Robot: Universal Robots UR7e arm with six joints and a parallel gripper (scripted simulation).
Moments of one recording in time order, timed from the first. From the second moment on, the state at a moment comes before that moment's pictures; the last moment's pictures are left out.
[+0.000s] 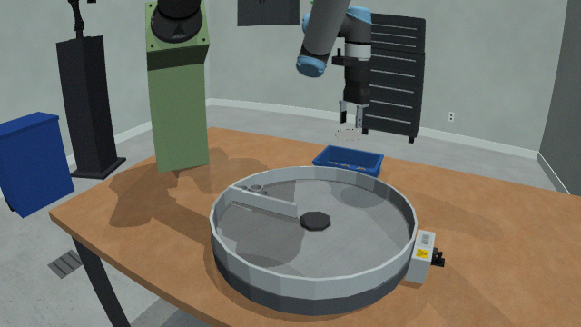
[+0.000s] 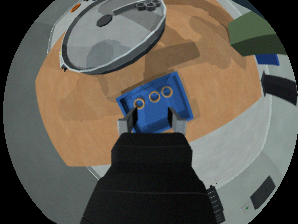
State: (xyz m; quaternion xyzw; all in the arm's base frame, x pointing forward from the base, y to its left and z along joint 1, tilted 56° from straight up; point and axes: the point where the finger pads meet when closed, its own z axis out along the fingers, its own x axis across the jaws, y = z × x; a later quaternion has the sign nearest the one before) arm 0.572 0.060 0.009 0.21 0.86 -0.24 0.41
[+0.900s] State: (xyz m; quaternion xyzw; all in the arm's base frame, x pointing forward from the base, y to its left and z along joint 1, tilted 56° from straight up) arm 0.572 0.060 0.009 0.21 0.86 -0.24 0.41
